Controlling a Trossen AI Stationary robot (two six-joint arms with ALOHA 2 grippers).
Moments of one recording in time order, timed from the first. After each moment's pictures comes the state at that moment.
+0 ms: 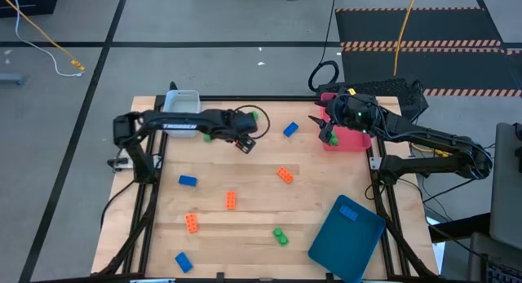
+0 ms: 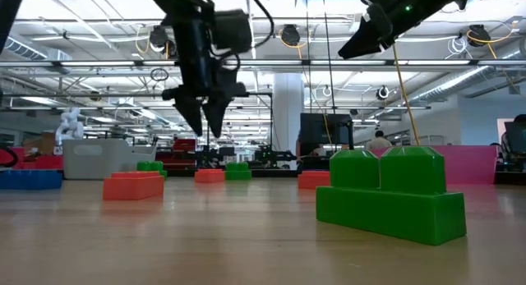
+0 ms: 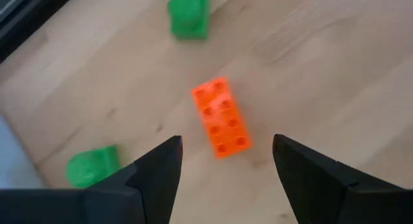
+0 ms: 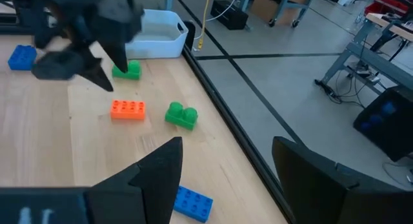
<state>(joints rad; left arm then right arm) 0.28 1.77 1.31 -0.86 -0.30 -0.58 -0.42 0.93 0.78 -0.24 0.13 -0.20</state>
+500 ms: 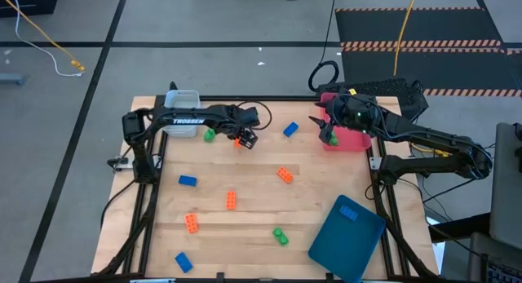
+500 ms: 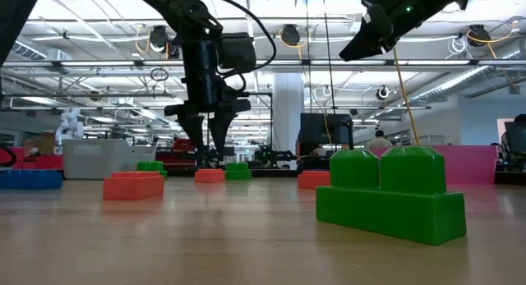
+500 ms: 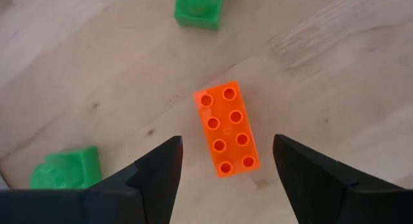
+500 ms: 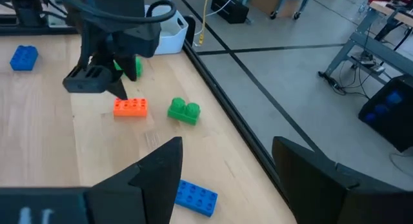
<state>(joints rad) 0.35 1.85 1.33 -0.81 -0.20 -0.62 -0.42 0.93 0.78 -0.27 0.13 -0.16</state>
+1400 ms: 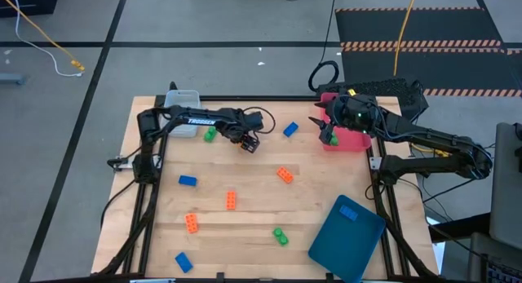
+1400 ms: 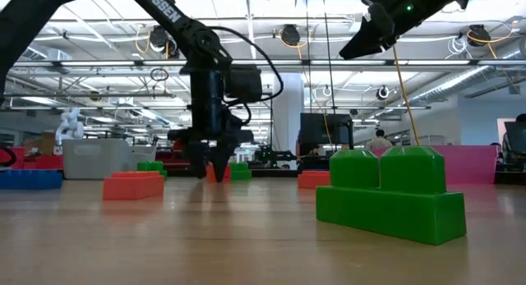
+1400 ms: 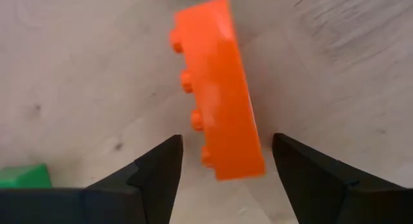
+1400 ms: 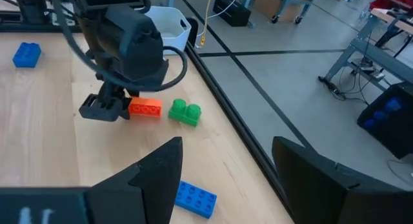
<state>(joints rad) 0.37 2.00 1.33 -0.76 -0.16 -0.60 -0.41 0.92 0.78 -0.26 0.13 -0.19</state>
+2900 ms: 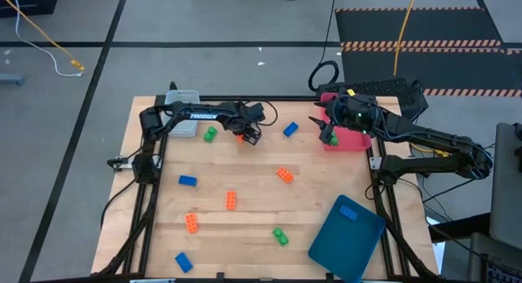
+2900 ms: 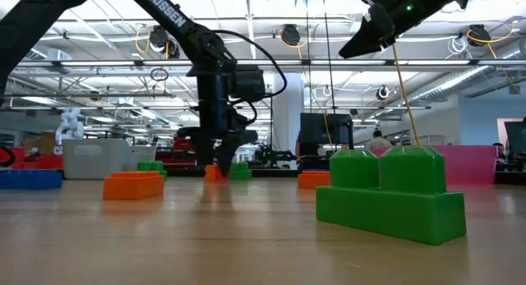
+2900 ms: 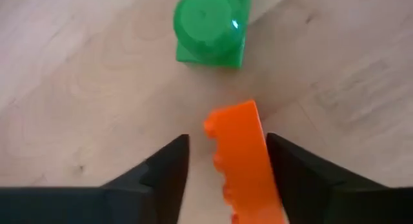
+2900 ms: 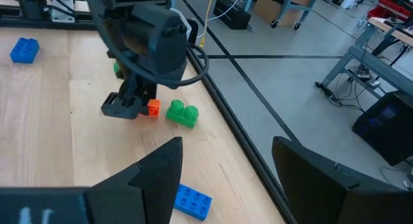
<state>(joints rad) 0.42 2.03 1.40 -0.75 -0.21 -0.50 -0.41 0.92 0.78 -0.25 0.13 -0.23</state>
